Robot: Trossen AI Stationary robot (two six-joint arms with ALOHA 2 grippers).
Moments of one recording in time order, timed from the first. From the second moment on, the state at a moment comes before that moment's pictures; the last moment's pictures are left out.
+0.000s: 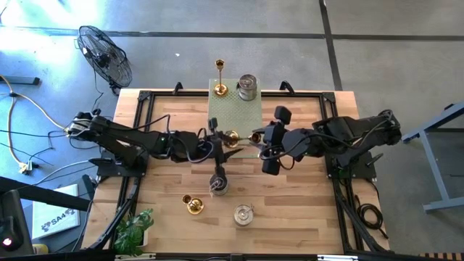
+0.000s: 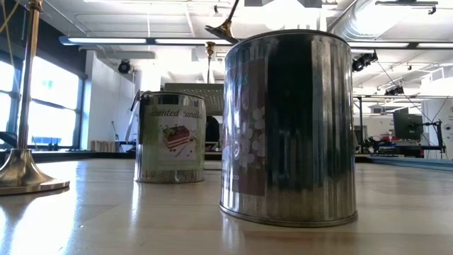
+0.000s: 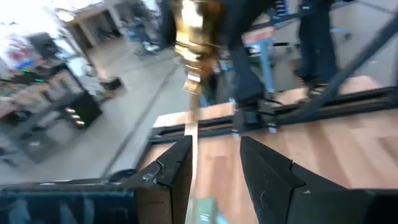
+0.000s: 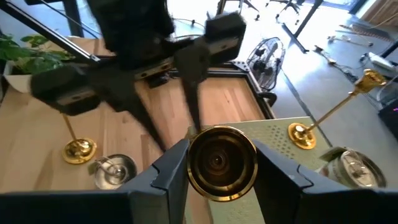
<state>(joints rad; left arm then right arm) -0.22 1.40 1.22 0.06 -0.47 0.25 0.32 1.52 1.84 -0.92 0.59 0.14</state>
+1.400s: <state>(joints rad) -0.14 1.46 1.22 0.12 -0.49 0.42 0.29 1.52 1.84 -0.92 0.52 0.13</state>
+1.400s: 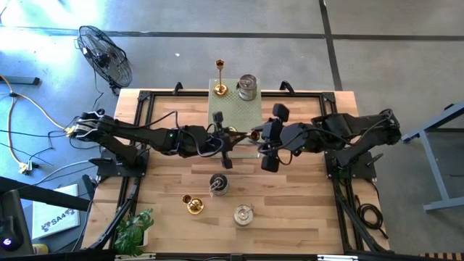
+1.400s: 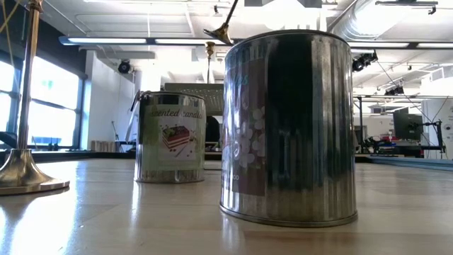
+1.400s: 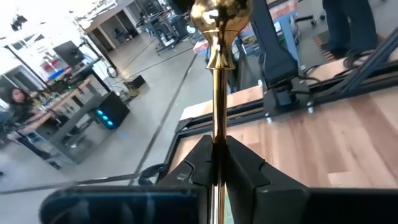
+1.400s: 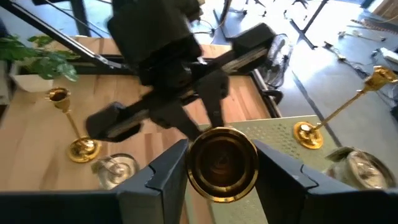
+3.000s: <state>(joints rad) -0.07 1.25 1.22 0.07 -0.56 0.19 0.49 1.29 1.84 -0.94 0.96 0.05</state>
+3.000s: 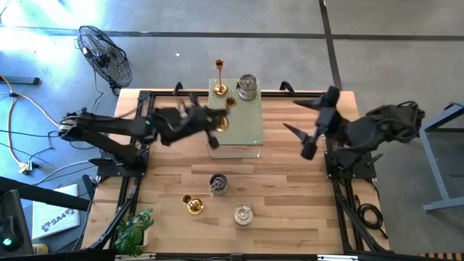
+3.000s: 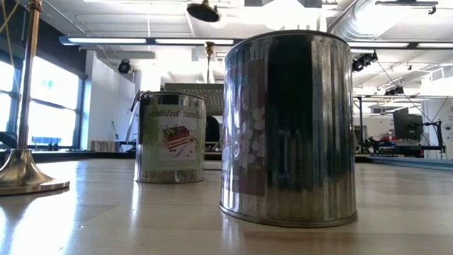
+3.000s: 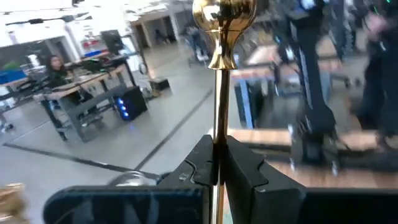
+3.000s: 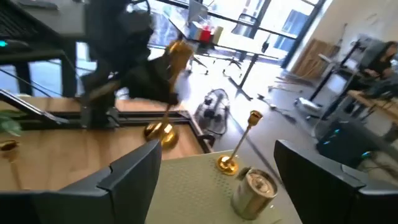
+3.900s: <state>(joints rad) 0.65 1.17 1.22 -0.04 0.15 -0.22 0.85 1.25 1.83 -1.49 1.32 0.72</state>
